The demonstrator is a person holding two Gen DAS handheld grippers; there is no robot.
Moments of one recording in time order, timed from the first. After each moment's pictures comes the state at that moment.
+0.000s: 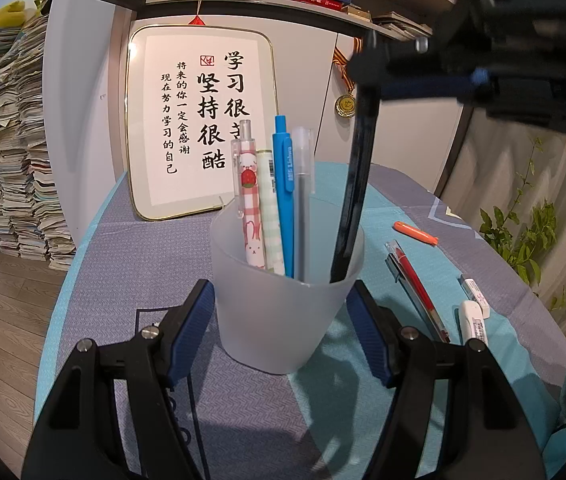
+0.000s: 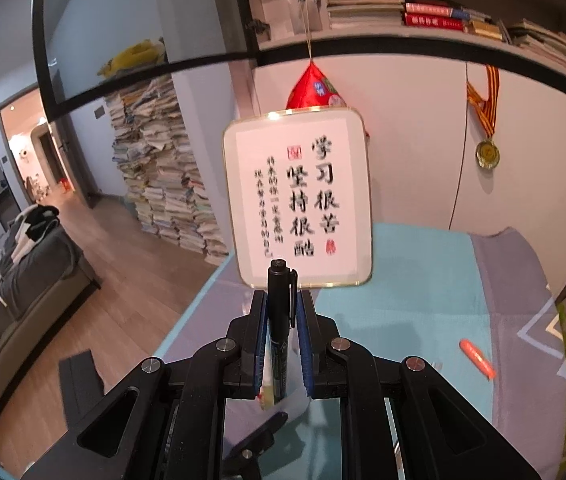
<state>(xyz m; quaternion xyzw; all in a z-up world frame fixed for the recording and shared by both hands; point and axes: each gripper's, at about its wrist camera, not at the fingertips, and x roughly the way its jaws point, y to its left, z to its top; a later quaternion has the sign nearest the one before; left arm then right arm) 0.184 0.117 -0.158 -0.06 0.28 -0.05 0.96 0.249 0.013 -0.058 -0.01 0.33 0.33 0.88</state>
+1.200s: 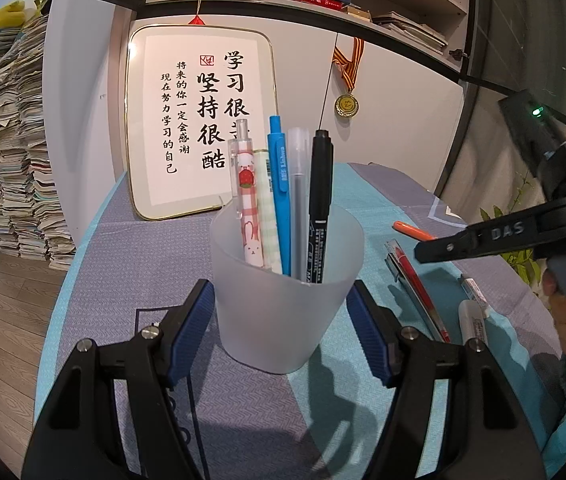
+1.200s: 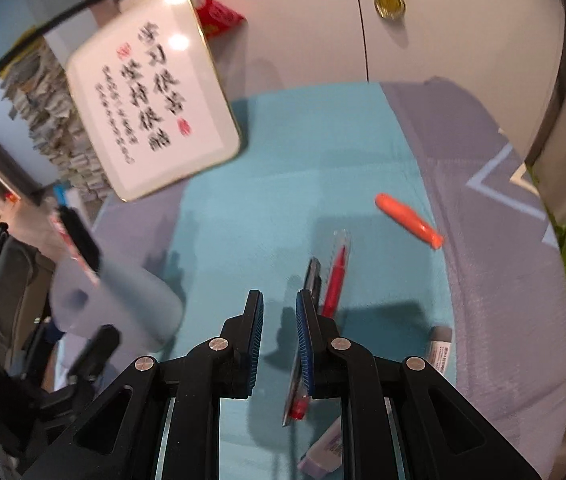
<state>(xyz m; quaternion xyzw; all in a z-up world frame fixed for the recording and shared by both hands) 0.183 0.117 -0.159 -0.06 0.28 -0.05 0.96 0.305 -0.066 -0.163 0.04 0.51 0.21 0.83</state>
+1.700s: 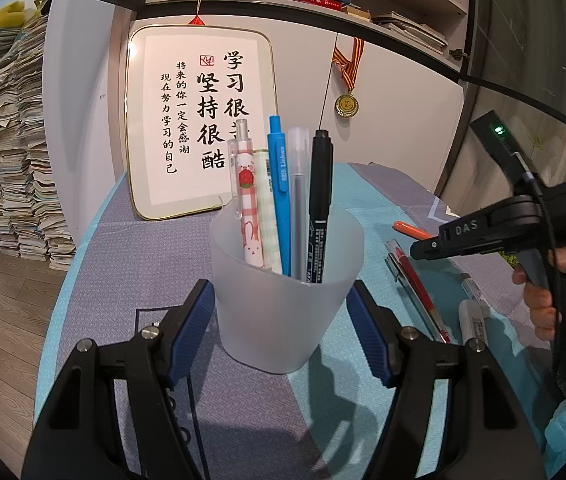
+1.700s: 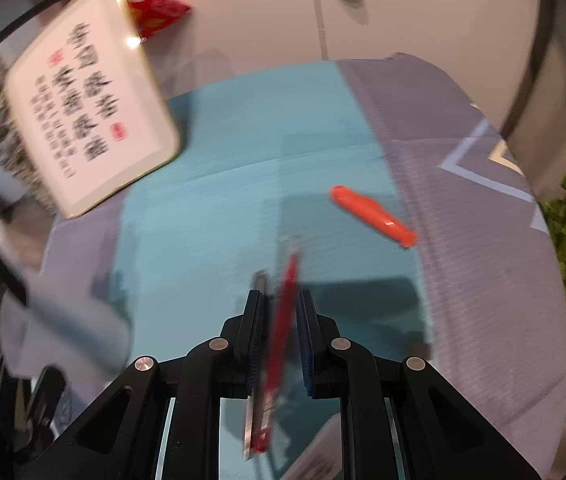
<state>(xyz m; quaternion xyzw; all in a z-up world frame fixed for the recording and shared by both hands) 0.183 0.117 -0.159 -0.06 0.28 -0.05 0.96 0.333 -0.083 -0.185 0.05 0.53 0.13 0.83</state>
